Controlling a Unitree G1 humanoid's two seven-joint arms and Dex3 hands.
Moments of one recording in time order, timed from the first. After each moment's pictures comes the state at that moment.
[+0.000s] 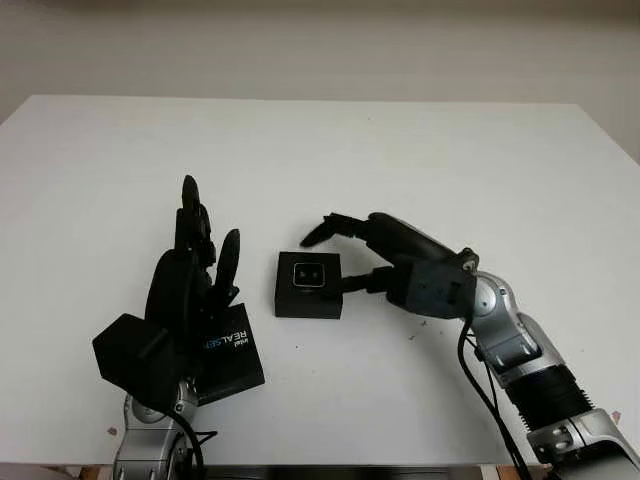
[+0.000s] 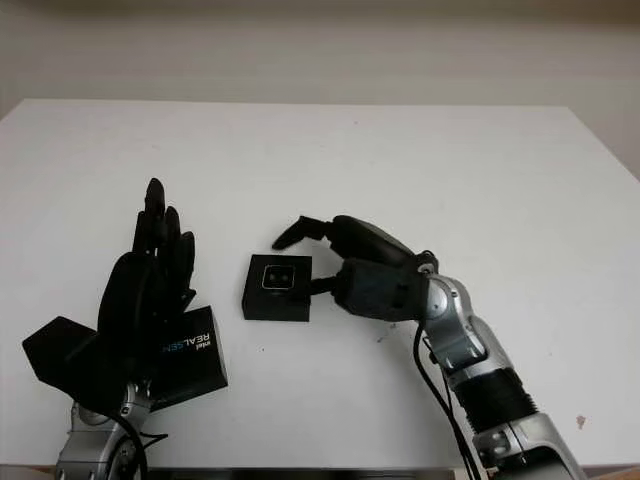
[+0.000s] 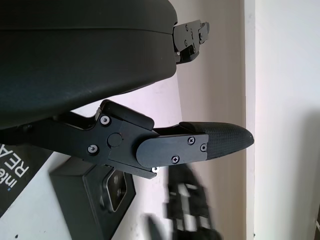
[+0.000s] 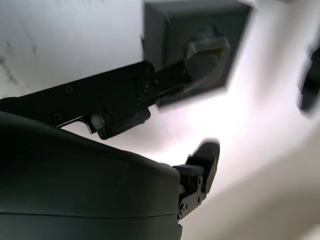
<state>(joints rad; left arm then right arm) 0.06 0.06 0.05 -0.21 -0.03 -0.06 -0.03 -0.46 -0.36 0.17 0.23 -0.23 -0.15 0.36</state>
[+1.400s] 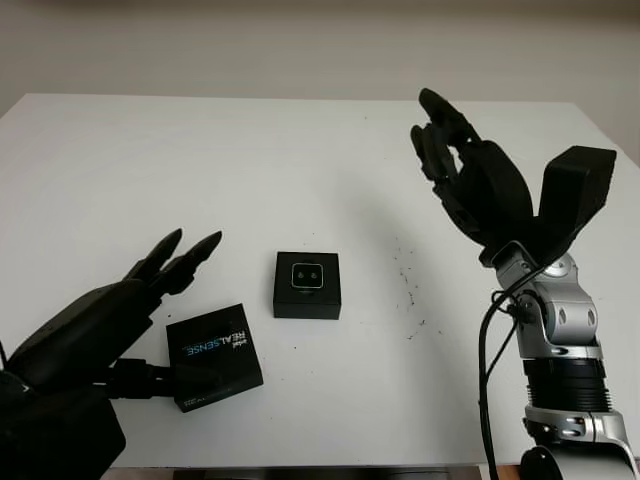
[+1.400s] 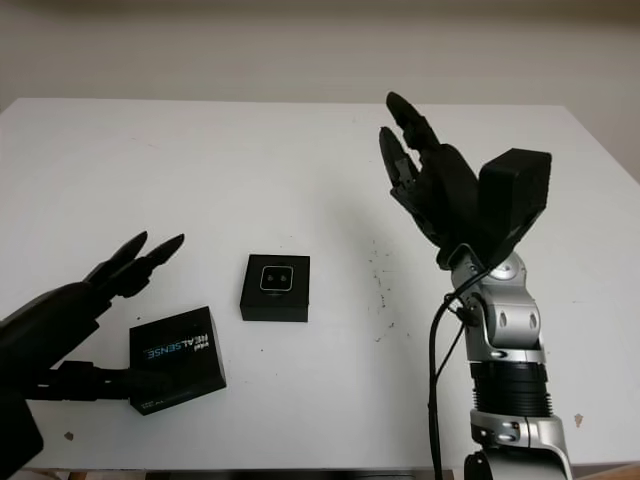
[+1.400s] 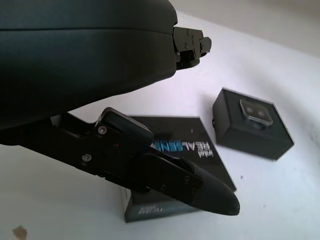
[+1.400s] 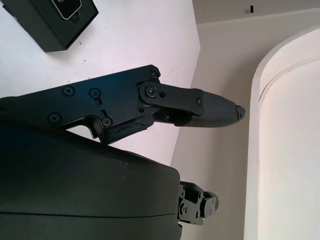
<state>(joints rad) 0.33 0.69 0.24 -0.58 0.30 0.01 -0.54 -0.51 -0.26 -0.15 0.09 0.25 0.31 0.28</state>
